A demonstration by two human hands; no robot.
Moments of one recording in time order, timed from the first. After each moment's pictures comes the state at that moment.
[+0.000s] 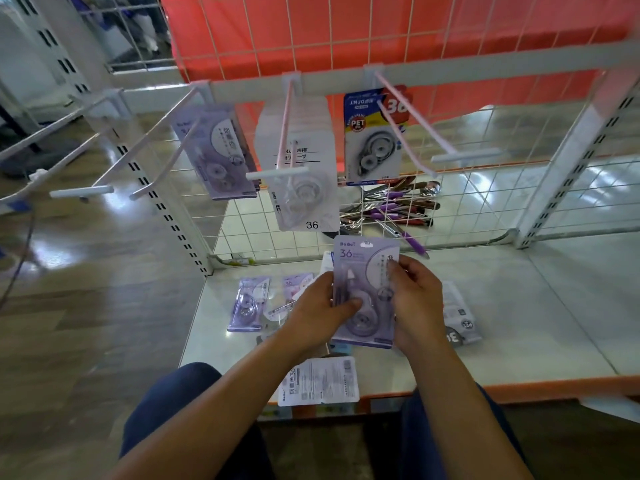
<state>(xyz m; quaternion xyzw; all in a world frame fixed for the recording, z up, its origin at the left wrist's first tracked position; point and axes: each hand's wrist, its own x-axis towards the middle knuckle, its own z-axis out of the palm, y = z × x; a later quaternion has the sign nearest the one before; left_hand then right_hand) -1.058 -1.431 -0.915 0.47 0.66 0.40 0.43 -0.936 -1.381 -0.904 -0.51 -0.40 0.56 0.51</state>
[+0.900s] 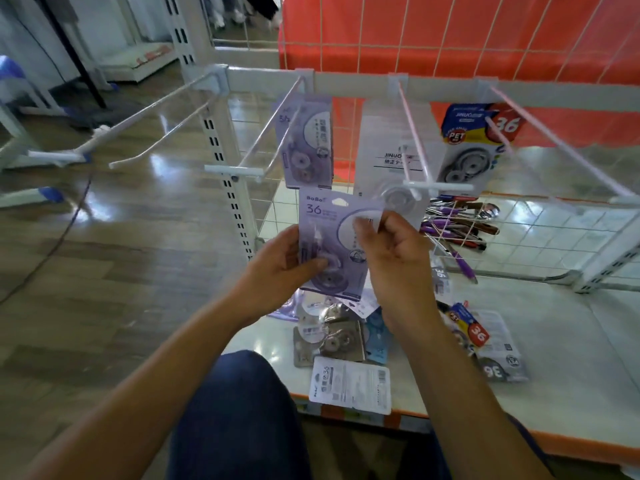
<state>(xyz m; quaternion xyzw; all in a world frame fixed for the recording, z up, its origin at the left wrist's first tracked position) -1.175 -1.485 -0.841 0.50 0.60 0.52 0.35 -1.036 -1.419 -0.824 -0.33 -0.63 0.52 0.47</state>
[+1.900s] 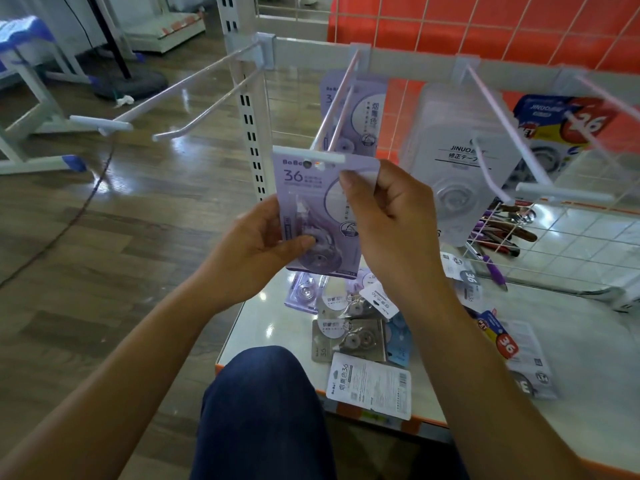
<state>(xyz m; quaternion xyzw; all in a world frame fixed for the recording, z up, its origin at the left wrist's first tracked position) -1.231 -1.516 -0.831 0.52 0.57 0.57 0.29 -1.094 -1.424 -0.796 -0.26 -0.73 0.45 0.44</state>
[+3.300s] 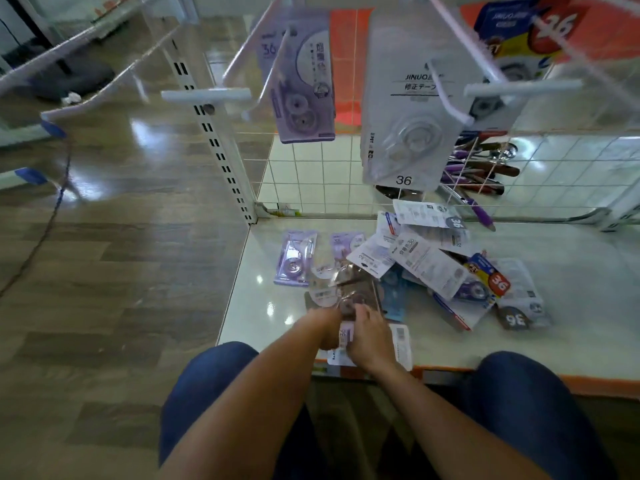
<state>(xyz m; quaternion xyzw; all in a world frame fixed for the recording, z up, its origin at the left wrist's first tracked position) -1.152 -1.456 -1.049 0.56 0.74 -0.14 0.36 -1.040 -1.447 -1.076 -0.52 -0.79 0.32 0.03</state>
